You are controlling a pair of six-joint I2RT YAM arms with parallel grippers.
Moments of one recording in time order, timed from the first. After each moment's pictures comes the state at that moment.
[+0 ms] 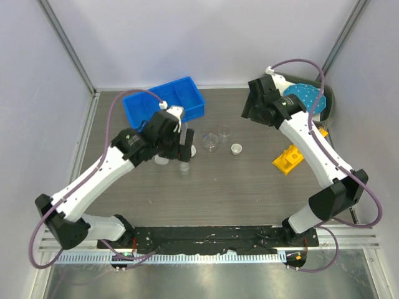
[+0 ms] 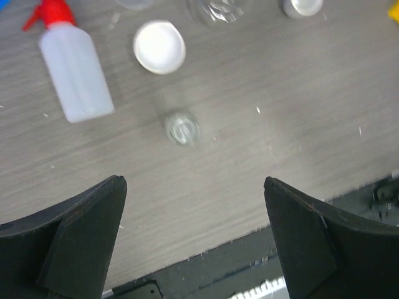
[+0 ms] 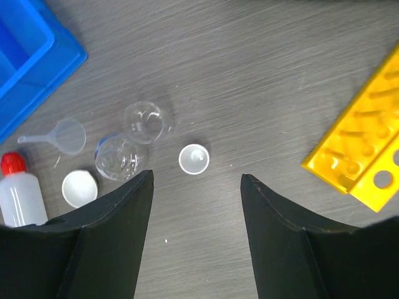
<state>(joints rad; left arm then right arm) -0.81 1.23 1.35 -0.96 -0.17 -0.43 0.44 1.52 1.66 -0.98 0.43 0.64</state>
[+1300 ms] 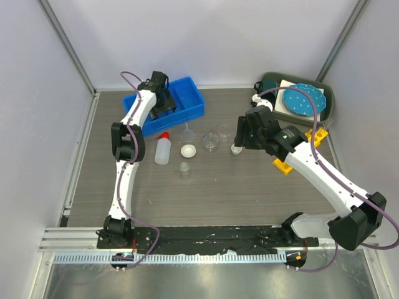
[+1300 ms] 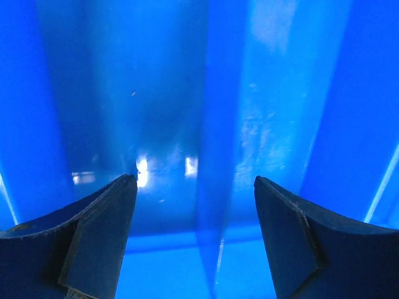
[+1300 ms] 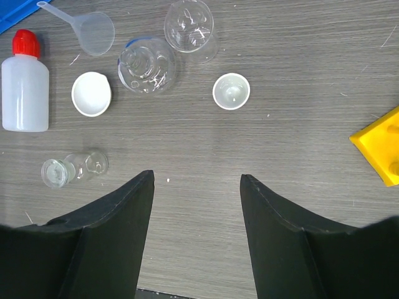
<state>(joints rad) -0.20 2.59 2.45 -0.98 -0.12 -0.69 0.59 1.27 1.26 -0.78 0.26 0.55</state>
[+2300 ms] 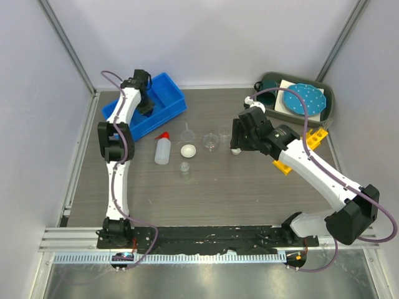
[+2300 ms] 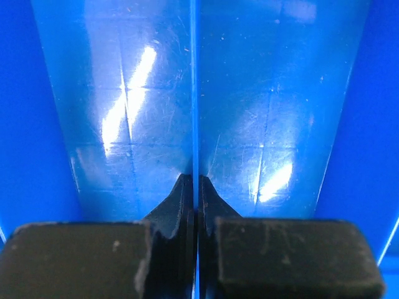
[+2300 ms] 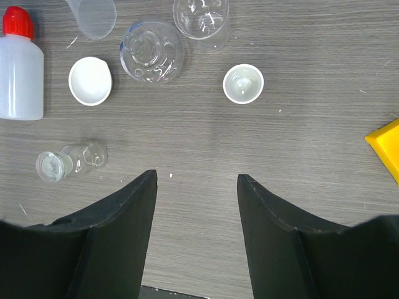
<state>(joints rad) -0.10 2.51 2.38 -0.99 -0.17 -0.65 0.62 1.33 1.26 -0.76 0.24 0.55</state>
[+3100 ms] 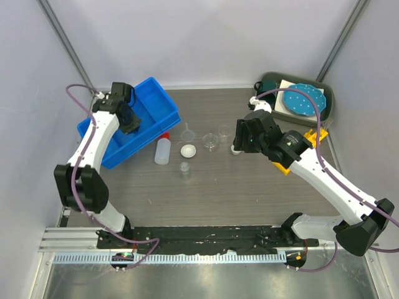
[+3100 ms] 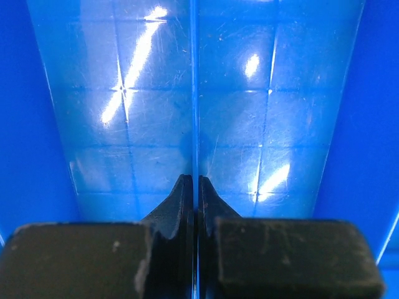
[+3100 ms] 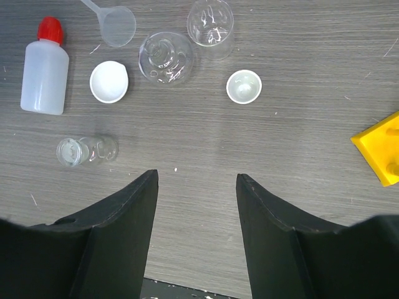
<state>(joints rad) -0.11 1.66 1.55 -0.94 -0.20 -0.71 0.68 1.21 1.27 -0.81 0.30 0.54</state>
